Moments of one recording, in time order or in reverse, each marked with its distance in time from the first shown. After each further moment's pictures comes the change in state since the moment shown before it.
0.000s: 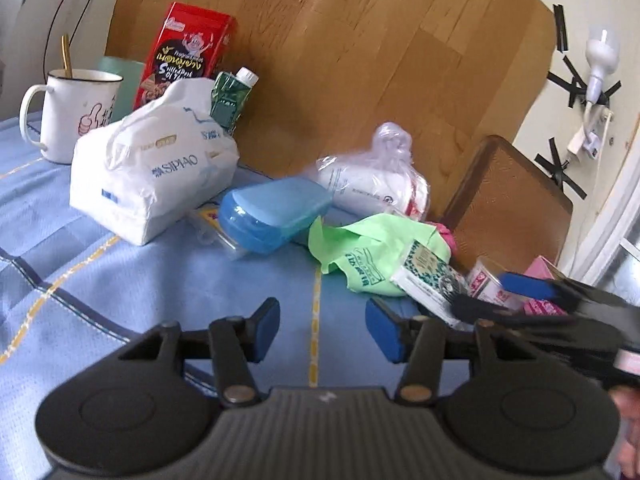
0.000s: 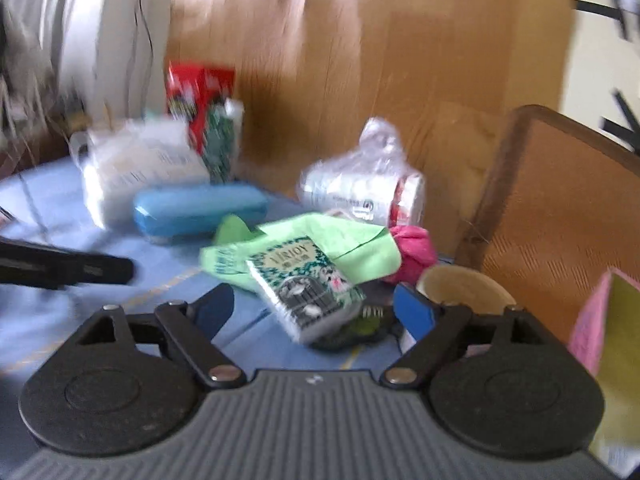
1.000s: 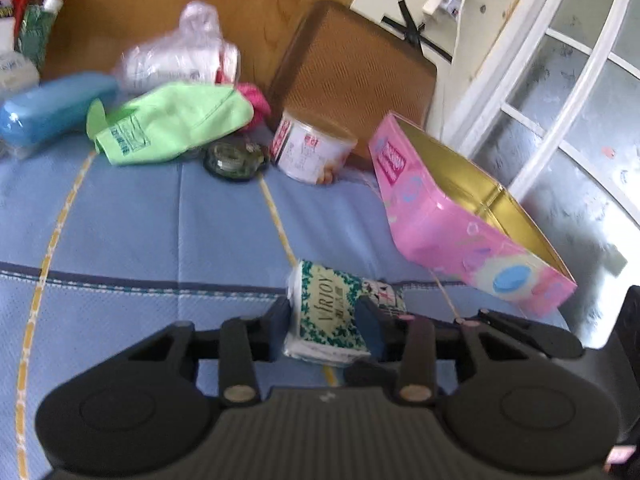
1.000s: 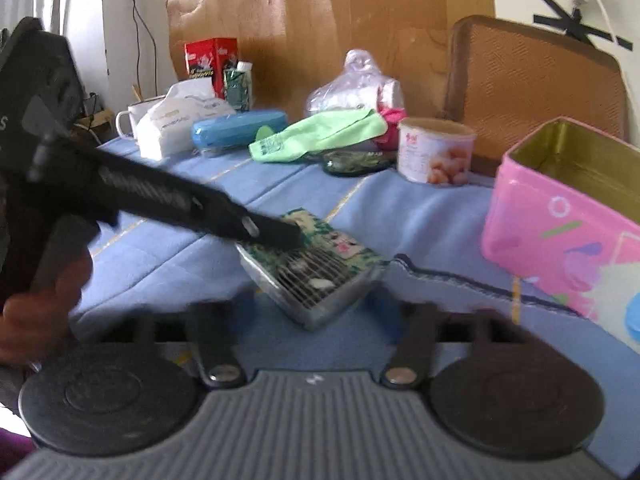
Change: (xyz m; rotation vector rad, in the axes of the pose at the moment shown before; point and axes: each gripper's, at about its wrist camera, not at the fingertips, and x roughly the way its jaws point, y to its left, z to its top) left arm -0.003 -0.112 -0.056 0.218 0.305 -0.316; right arm -0.122 0.014 -0.106 0.216 0.058 0.048
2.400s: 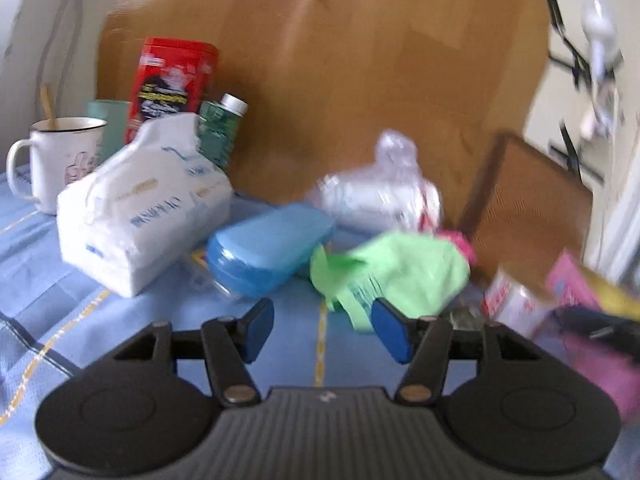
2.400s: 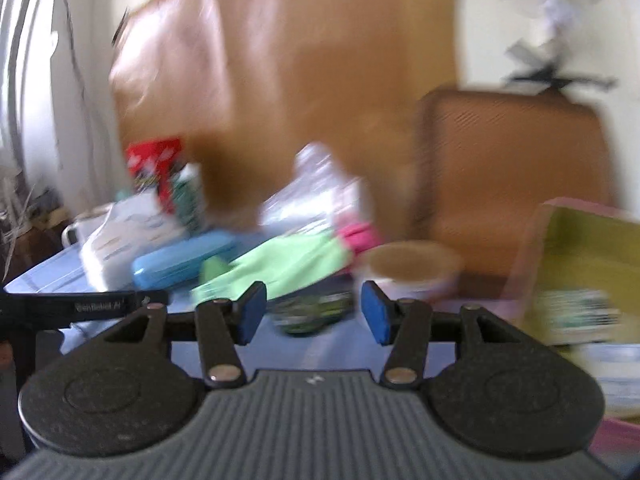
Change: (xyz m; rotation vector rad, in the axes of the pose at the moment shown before) left arm -0.032 0.106 0.045 -0.129 -0.350 0.428; right arm 0.052 -0.031 0.093 0.094 -0.159 -0.036
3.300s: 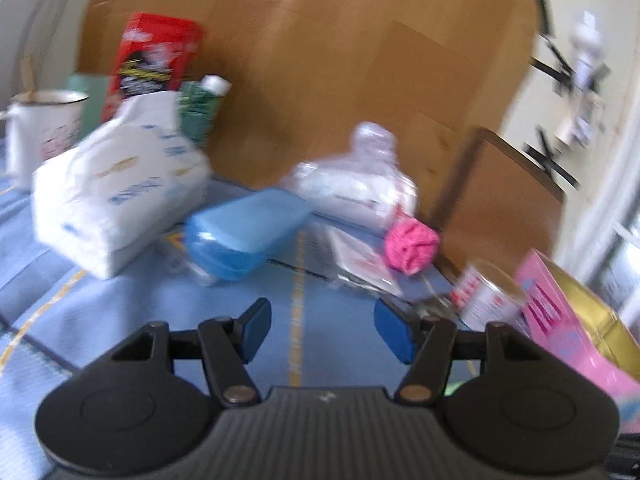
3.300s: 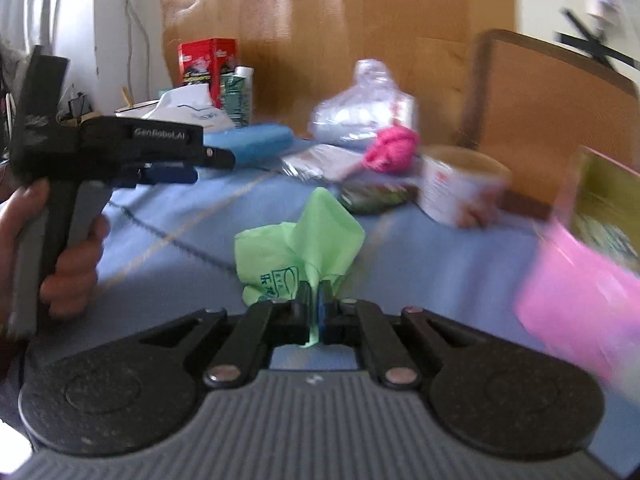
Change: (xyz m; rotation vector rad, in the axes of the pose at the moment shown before) left arm 0.001 -0.004 -0.003 0.004 0.068 -0.149; right arm -0.046 0.039 -0.072 -0.115 0.162 0.004
